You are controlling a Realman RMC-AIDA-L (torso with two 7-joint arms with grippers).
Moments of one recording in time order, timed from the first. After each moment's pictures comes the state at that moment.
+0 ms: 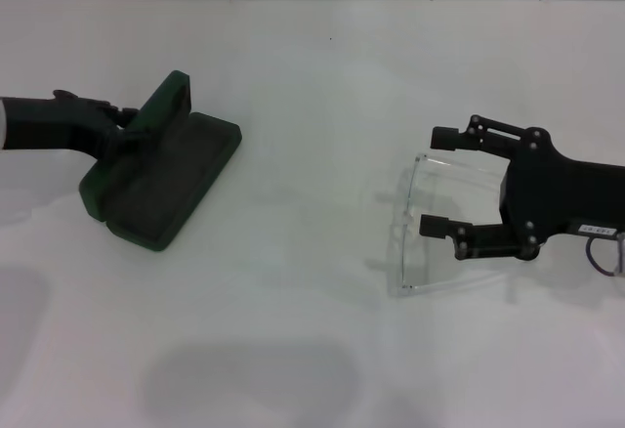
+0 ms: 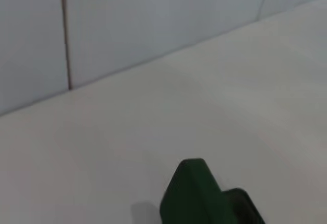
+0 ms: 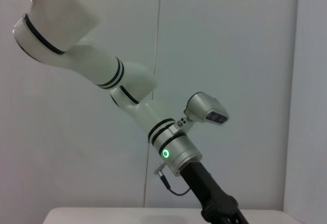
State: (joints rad) left arm -0.94 -2.09 2.85 -0.83 -0.08 1.48 -1.38; right arm 0.46 2.01 -1.08 -0.53 -1.47 -1.68 0.87
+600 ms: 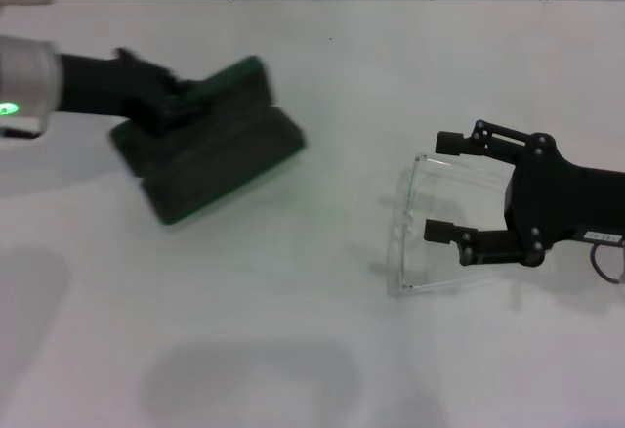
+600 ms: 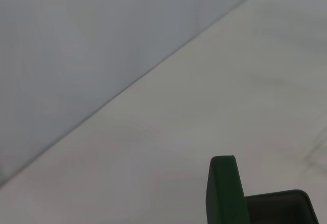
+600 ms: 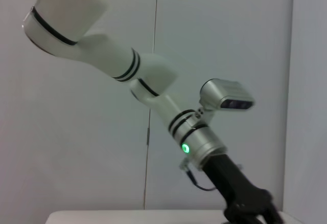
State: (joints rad) left arm -1.05 -2.09 2.85 -0.78 -0.04 1.50 -1.22; right arm 0.45 2.01 -1.08 -0.53 -1.46 -1.69 0.87
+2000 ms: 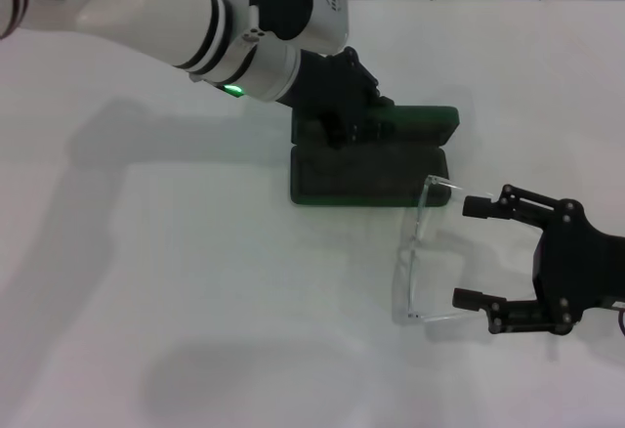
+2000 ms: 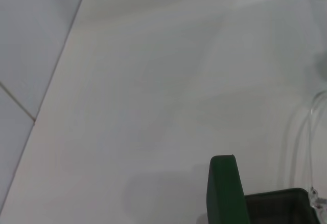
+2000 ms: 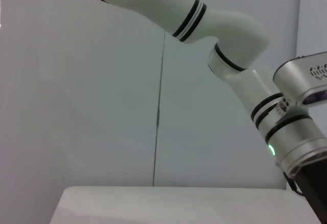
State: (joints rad) left arm -1.30 -2.09 2.85 -0.21 0.20 1.05 -0.97; right arm 0.34 2.01 -1.09 -0.52 -1.50 -1.72 0.77
